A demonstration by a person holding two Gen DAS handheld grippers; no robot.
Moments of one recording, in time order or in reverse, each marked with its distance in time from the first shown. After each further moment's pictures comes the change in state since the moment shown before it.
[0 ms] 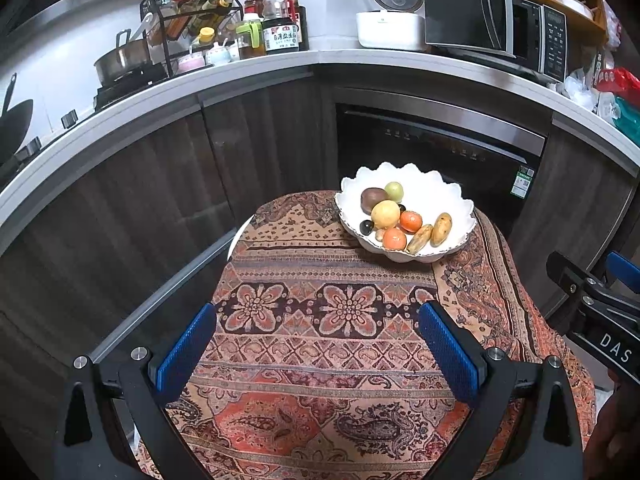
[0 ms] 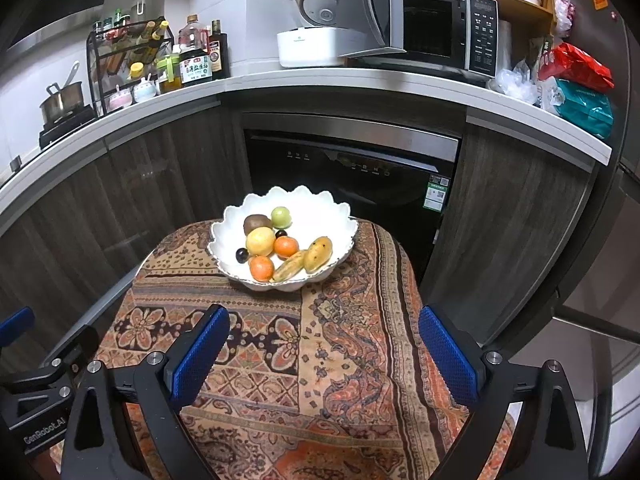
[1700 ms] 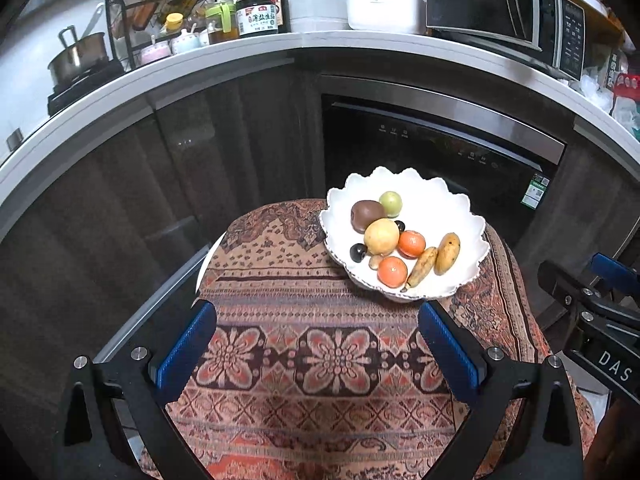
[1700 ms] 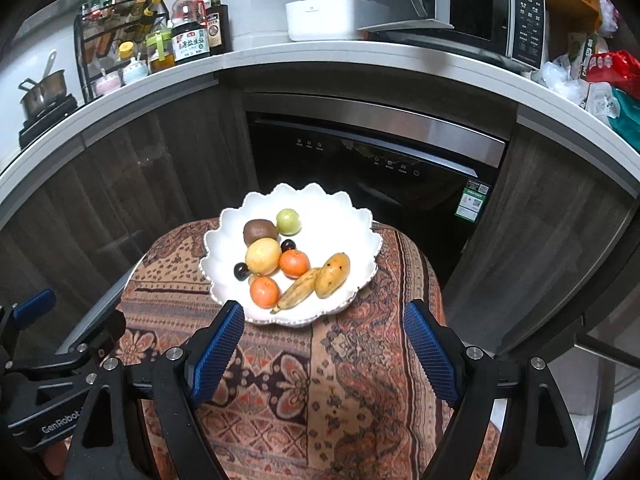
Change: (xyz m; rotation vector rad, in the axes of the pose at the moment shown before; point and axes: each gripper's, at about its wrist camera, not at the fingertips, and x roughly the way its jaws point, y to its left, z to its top) left arm 0.084 -0.009 0.063 0.021 0.056 -0.052; right arm 0.081 0.018 0.056 -0.023 0.092 0.023
